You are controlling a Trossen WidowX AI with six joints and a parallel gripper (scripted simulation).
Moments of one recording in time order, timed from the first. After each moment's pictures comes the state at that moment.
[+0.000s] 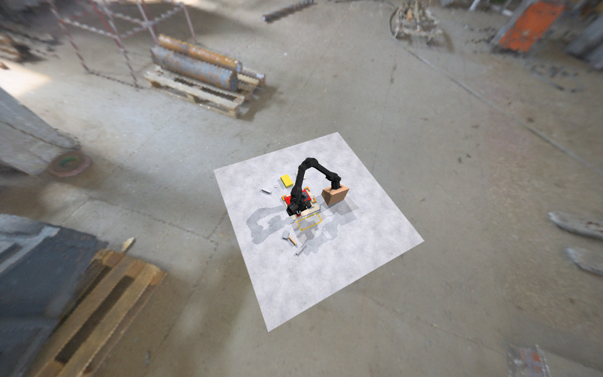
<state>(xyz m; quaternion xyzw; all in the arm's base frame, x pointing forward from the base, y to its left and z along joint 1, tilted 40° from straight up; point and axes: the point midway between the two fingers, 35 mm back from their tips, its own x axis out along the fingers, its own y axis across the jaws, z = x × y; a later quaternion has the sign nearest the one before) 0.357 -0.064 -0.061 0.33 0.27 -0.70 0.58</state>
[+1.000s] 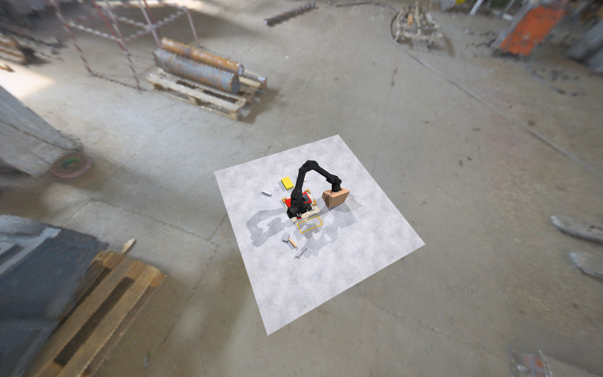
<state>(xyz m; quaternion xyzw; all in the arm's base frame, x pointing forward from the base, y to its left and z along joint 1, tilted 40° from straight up) 0.358 -0.063 -0.058 0.33 0.27 -0.70 0.57</state>
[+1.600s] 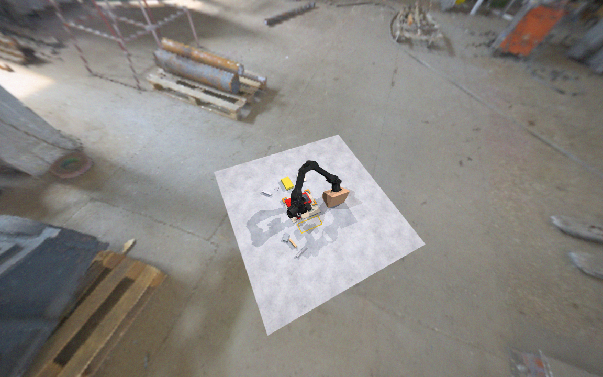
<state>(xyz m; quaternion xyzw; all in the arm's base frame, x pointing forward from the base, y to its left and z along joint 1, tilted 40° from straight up) 0.359 -0.063 -0.056 0.33 0.26 -0.70 0.57</state>
